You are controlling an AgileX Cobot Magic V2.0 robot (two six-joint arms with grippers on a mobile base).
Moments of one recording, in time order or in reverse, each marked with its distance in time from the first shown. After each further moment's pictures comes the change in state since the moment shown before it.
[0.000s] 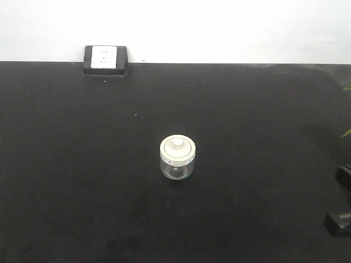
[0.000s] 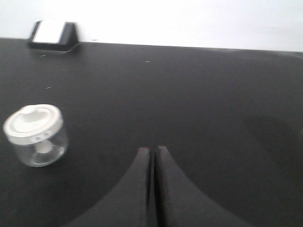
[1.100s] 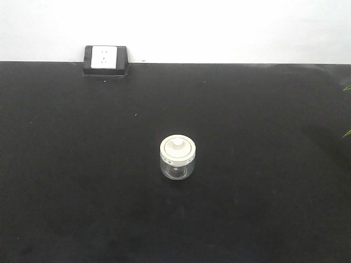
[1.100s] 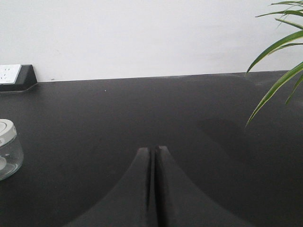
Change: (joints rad) left arm 0.000 0.000 0.000 0.000 -0.001 0.000; right arm -0.154 -0.531 0.320 0.020 0.002 -0.012
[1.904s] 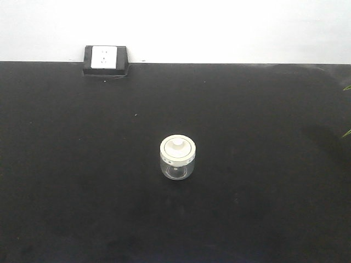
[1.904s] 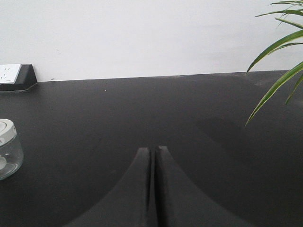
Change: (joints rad) left arm 0.000 0.000 0.000 0.000 0.000 0.000; right arm 0.000 0.000 0.000 0.000 0.000 0.000
